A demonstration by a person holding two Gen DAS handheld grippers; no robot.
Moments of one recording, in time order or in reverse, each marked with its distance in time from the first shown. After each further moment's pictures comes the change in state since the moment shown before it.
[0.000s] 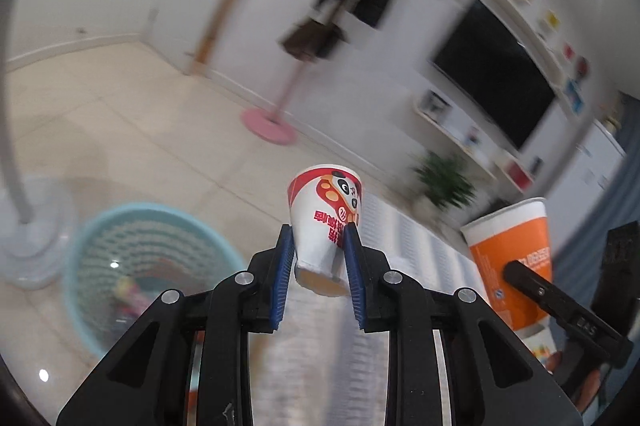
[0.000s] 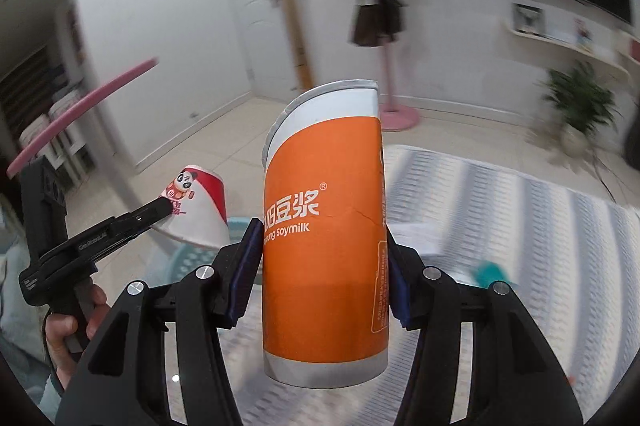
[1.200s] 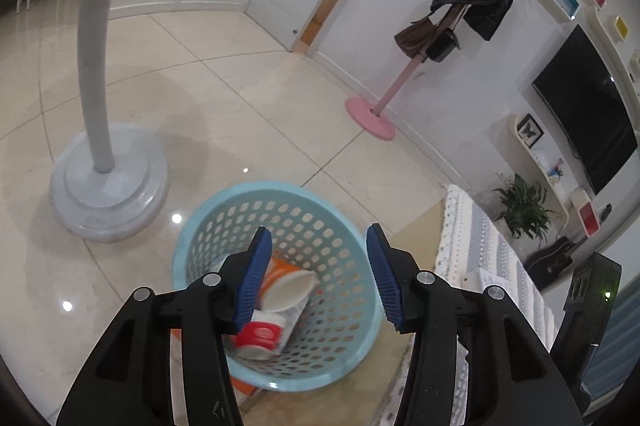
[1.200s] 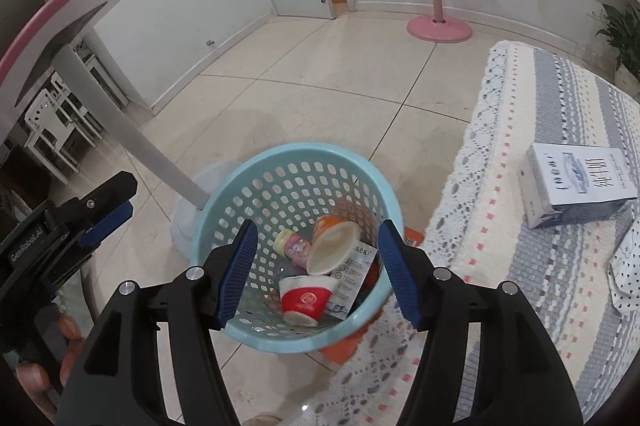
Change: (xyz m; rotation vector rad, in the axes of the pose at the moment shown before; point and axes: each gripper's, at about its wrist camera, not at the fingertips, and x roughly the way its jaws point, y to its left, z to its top) left arm -0.010 0.097 0.012 -0.180 0.049 0.265; right arm 0.177 0.094 -0.045 0.076 0.289 0.084
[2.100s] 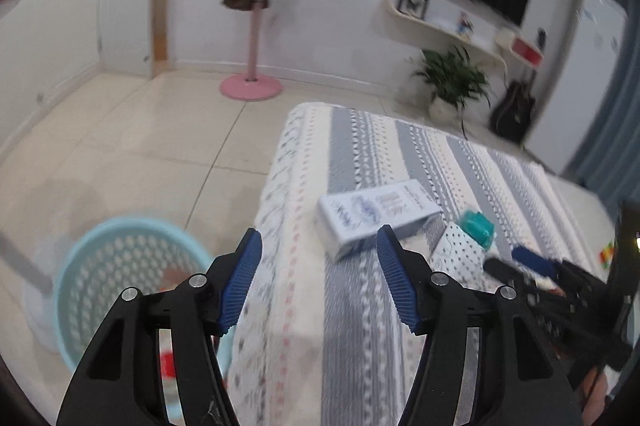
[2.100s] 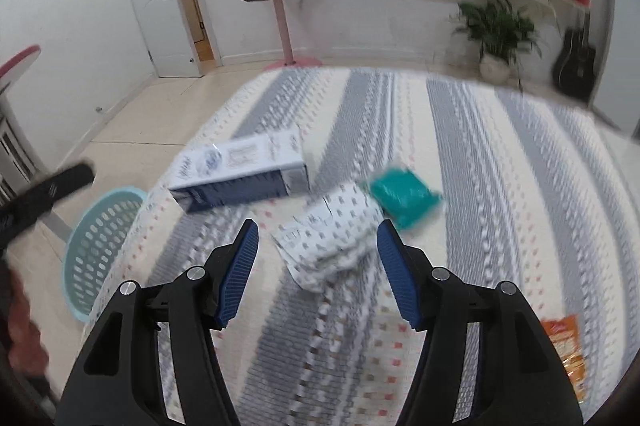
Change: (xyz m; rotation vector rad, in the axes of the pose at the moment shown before) left arm 0.079 -0.210 -0.082 0.610 0.137 -0.158; right arm -0.118 -0.212 -0.071 0.195 -0.187 -0.357
